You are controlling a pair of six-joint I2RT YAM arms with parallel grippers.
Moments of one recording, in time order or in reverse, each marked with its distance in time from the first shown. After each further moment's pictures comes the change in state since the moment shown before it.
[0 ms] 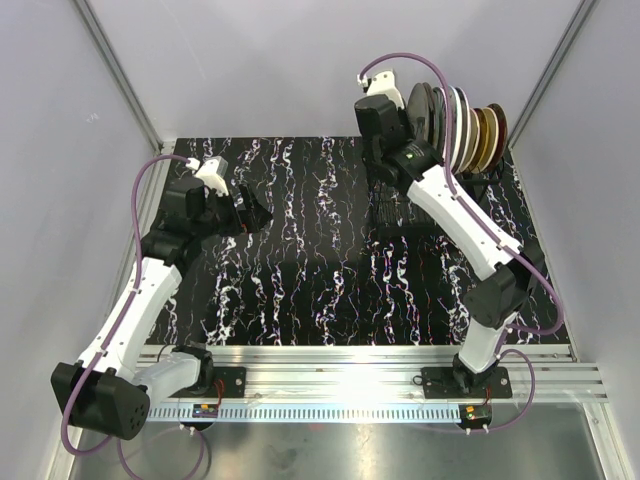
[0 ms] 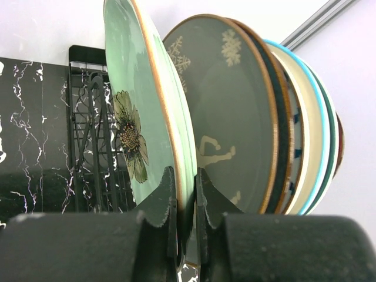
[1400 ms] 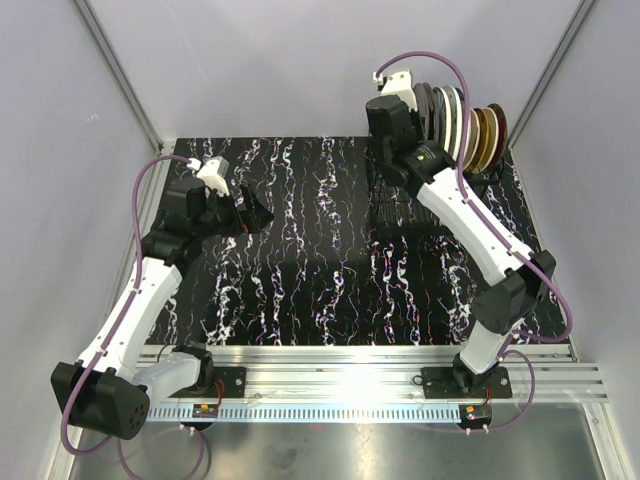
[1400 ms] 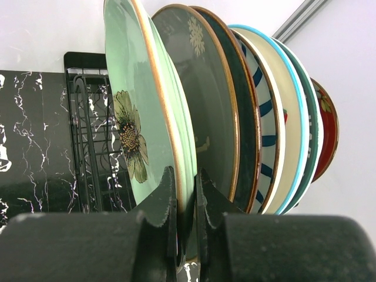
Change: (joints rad) left arm -0.003 0.001 0.000 0.000 0.014 -0.011; right arm -0.027 -0.062 -0.053 -0.001 -0.006 0.078
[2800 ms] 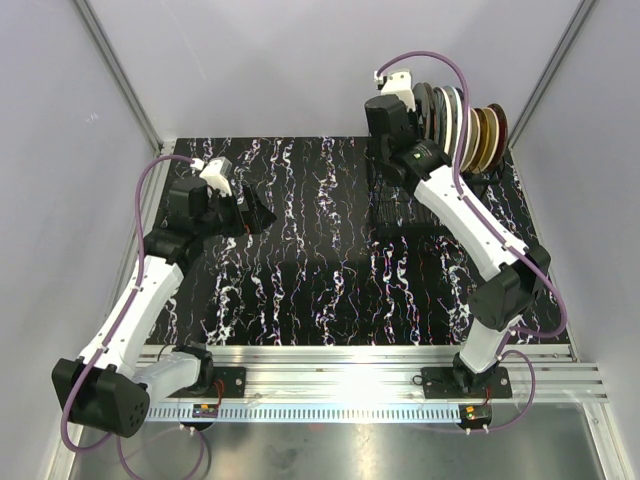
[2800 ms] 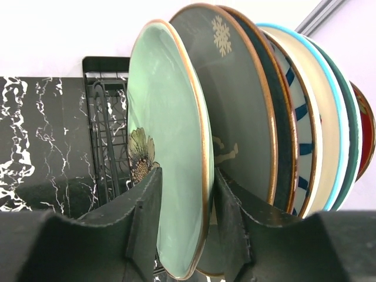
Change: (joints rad) left arm -0.008 0.013 0.000 0.003 0.019 -0.002; right arm -0.018 0.031 -0.003 0.024 -0.049 0.061
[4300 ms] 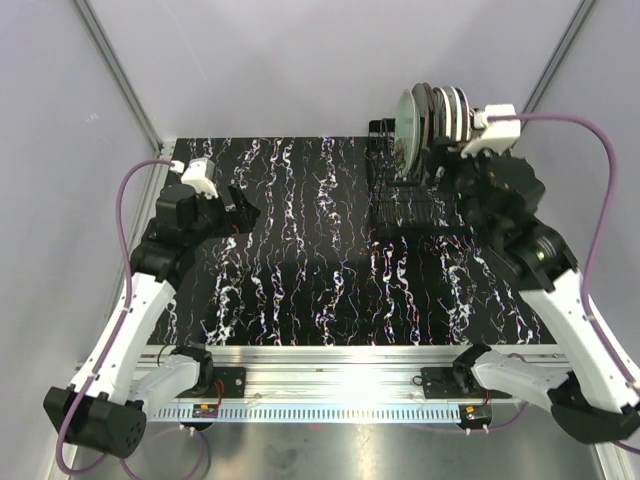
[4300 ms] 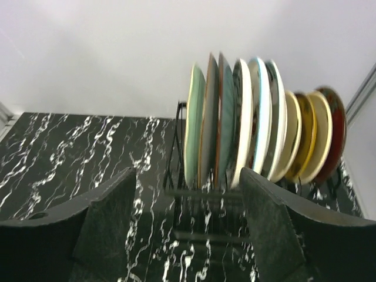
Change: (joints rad) left arm 0.005 -0.089 -0.013 -0.003 -0.168 0.034; right arm 0.033 -0.669 -0.368 0.091 -0.395 0.071
